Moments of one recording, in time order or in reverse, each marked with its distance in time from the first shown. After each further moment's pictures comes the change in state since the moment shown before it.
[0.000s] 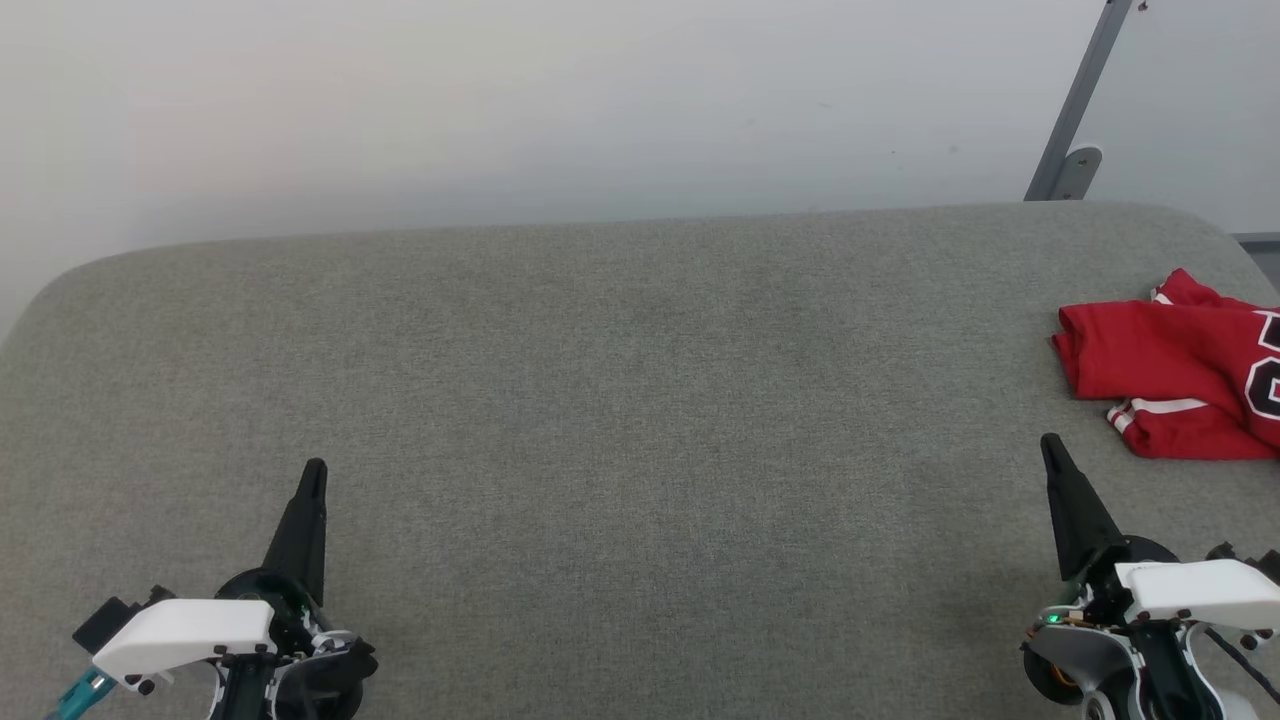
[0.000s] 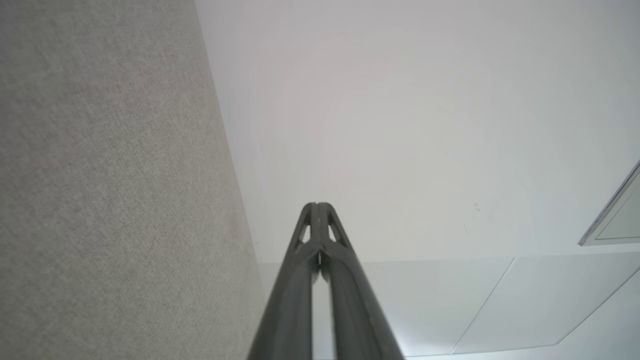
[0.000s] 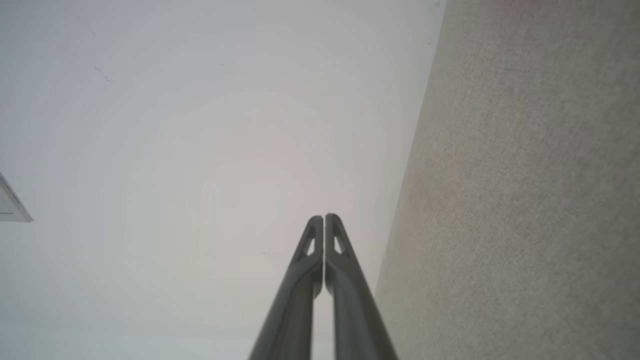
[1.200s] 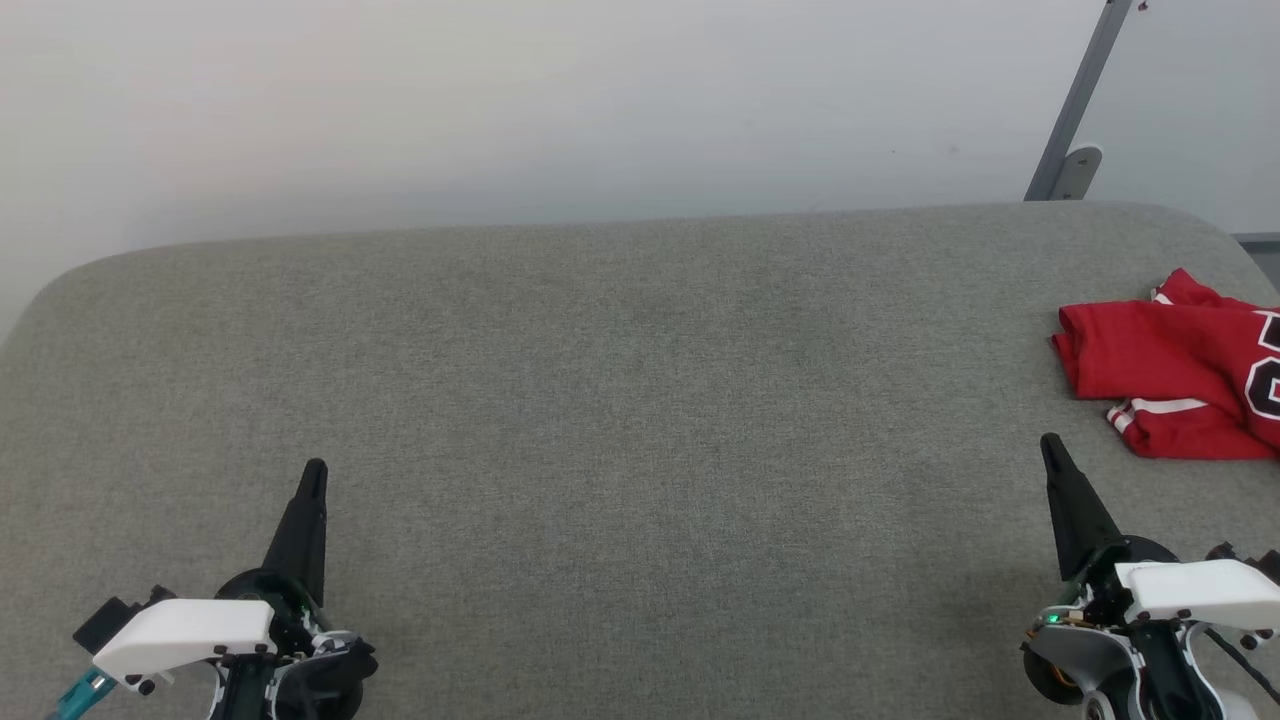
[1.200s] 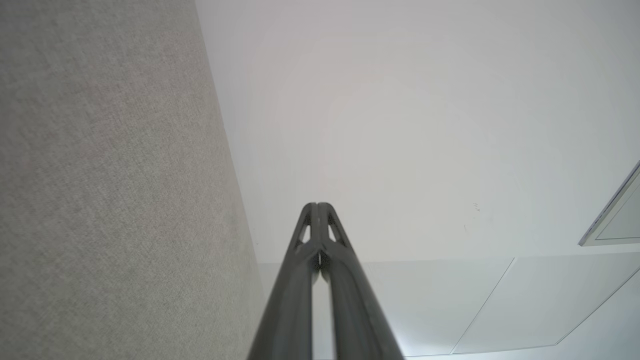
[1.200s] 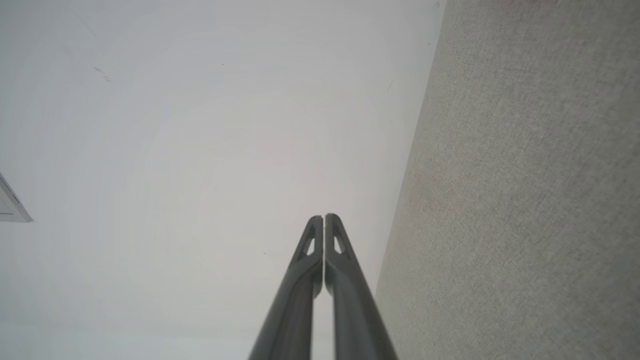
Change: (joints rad) left arm 0.000 -0.001 0.002 0.000 0.000 0.000 0.003; right arm 0.000 0.000 0.000 0.000 0.000 0.000 0.000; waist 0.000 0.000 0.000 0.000
